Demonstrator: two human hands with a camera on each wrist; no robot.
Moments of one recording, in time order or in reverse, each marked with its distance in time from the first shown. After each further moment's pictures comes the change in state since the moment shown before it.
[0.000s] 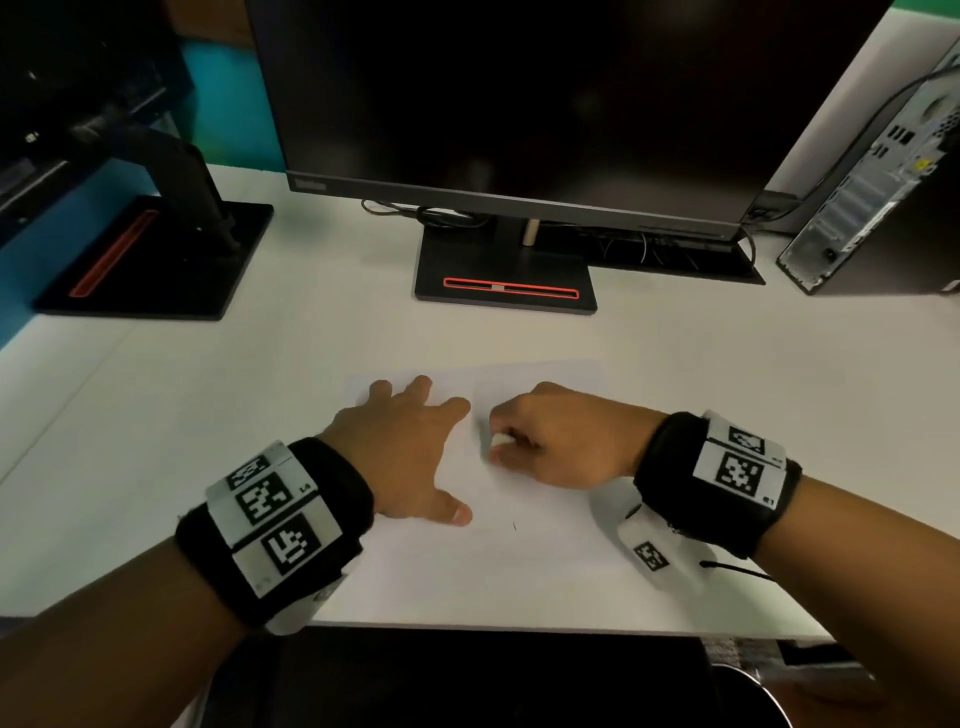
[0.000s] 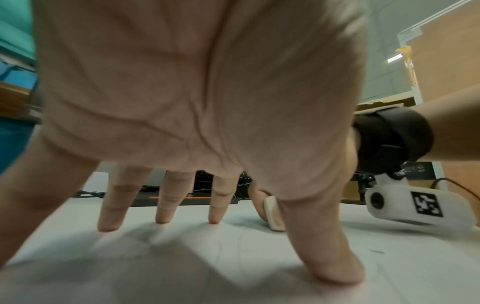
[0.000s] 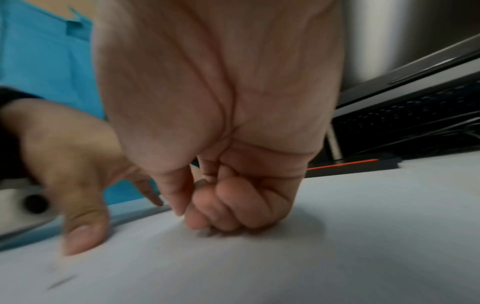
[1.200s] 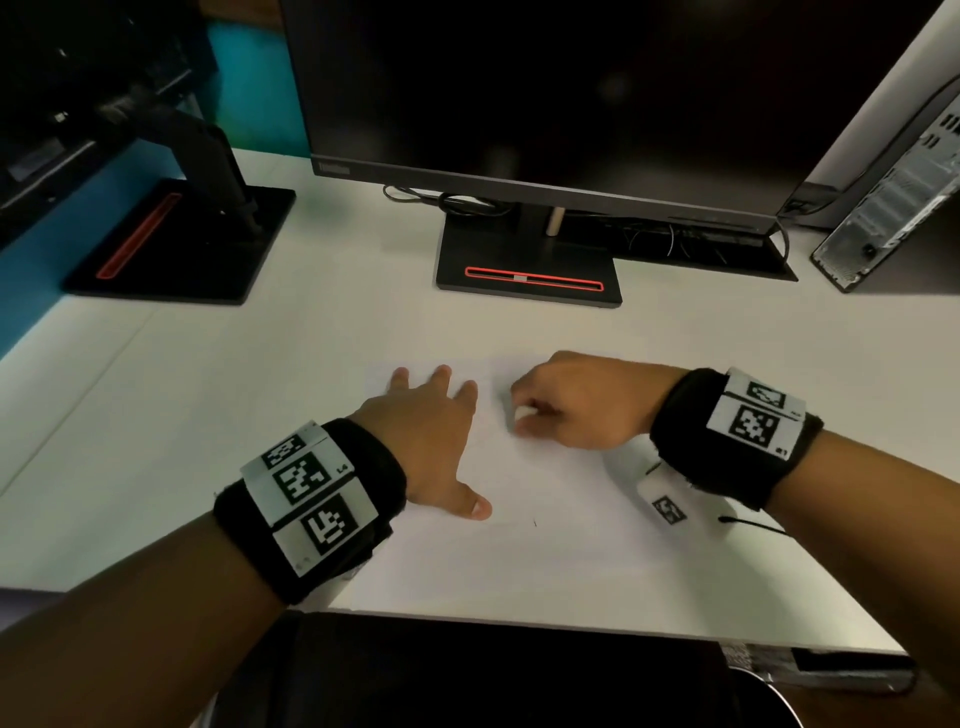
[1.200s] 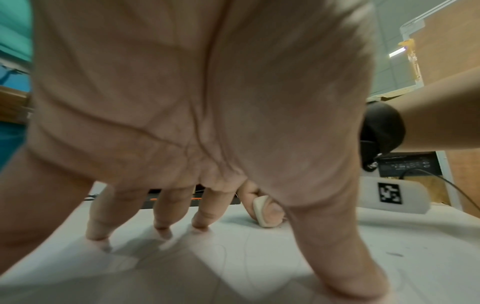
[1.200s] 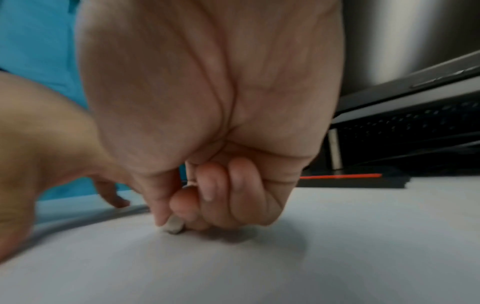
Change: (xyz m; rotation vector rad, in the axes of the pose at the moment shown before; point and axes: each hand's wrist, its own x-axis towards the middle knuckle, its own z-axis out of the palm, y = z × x) left_hand 0.013 -0.001 0.003 -0.011 -0.084 -0.028; right_hand 0.020 0.011 -0.020 -0.132 -0.059 -0.016
